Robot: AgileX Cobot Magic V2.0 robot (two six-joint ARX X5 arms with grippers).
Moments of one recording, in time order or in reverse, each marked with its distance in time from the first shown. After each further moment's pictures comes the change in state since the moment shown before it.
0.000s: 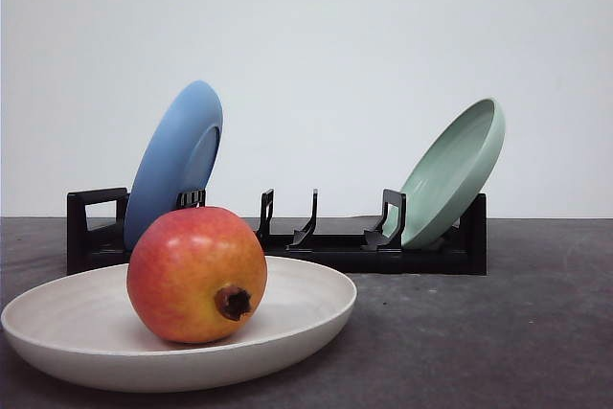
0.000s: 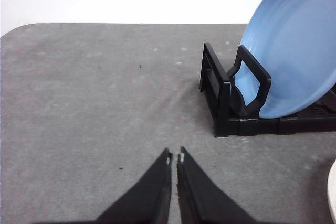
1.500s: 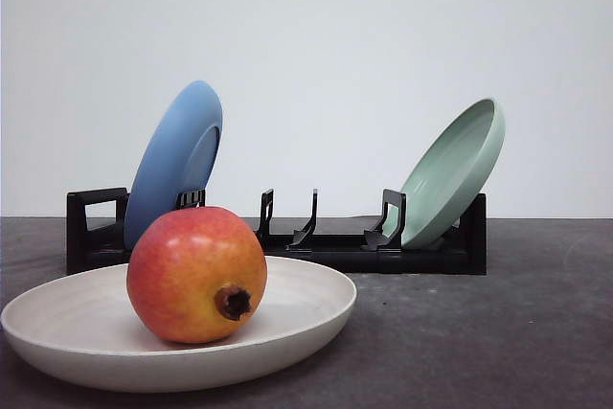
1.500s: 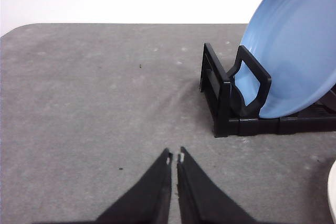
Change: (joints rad) left_arx 0.000 0.000 0.000 0.000 0.000 0.000; right_arx 0.000 0.000 0.000 -0.002 0.000 -0.011
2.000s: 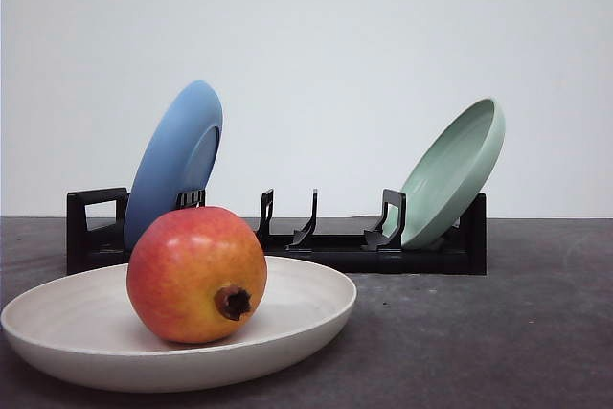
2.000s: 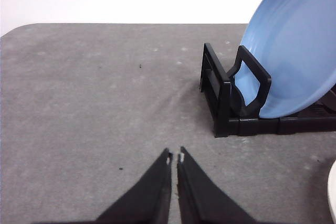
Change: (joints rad) left_arx 0.000 0.000 0.000 0.000 0.000 0.000; right_arx 0.000 0.000 0.000 0.000 0.000 0.000
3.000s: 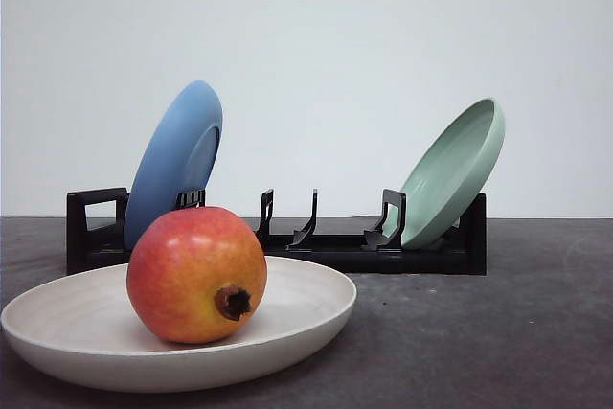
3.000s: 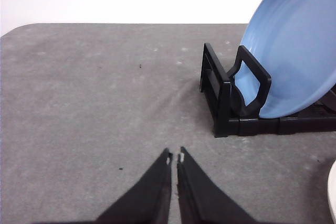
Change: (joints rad) left_arx 0.000 0.000 0.000 0.000 0.000 0.000; right_arx 0.000 0.000 0.000 0.000 0.000 0.000
